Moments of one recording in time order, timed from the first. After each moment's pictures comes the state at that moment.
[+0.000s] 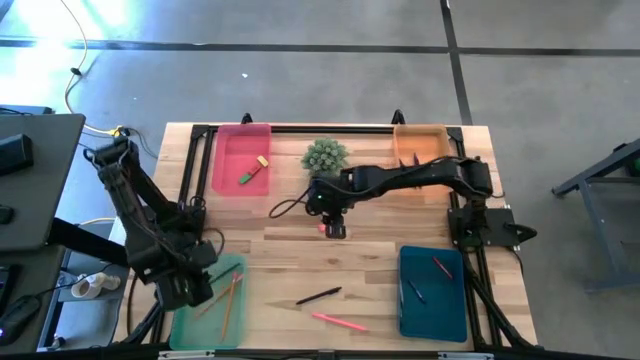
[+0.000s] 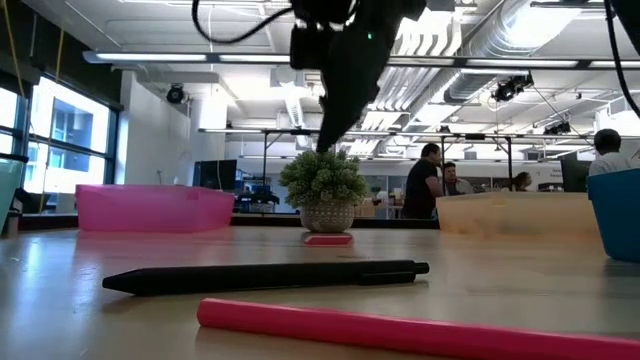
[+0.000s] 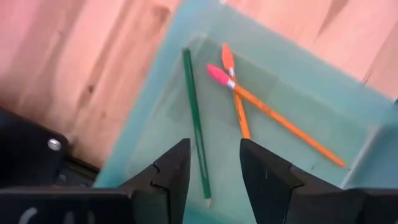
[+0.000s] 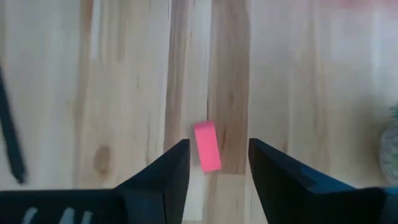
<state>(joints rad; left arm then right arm) -0.96 1.22 0.91 -1.16 -0.24 -1.56 -0.02 1.94 1.61 -0.79 -0.06 -0.07</state>
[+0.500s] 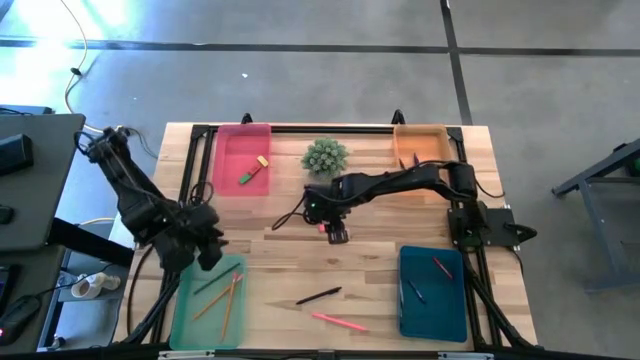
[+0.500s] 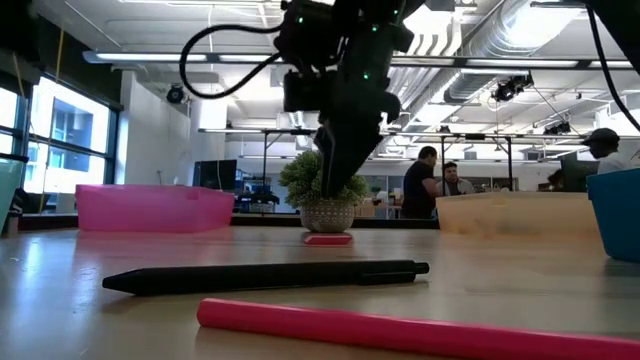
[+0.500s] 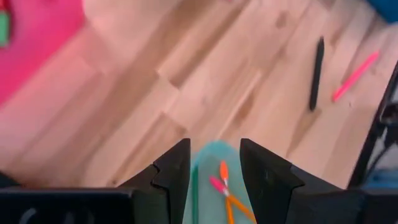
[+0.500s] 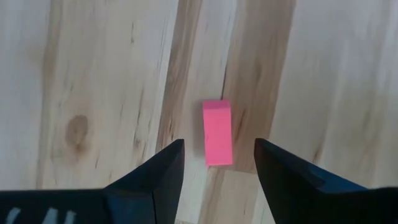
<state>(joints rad) -0.75 0.94 0.91 -1.22 -0.51 -1.47 -0.02 2.06 1.61 -0.81 -0.09 -0.19</state>
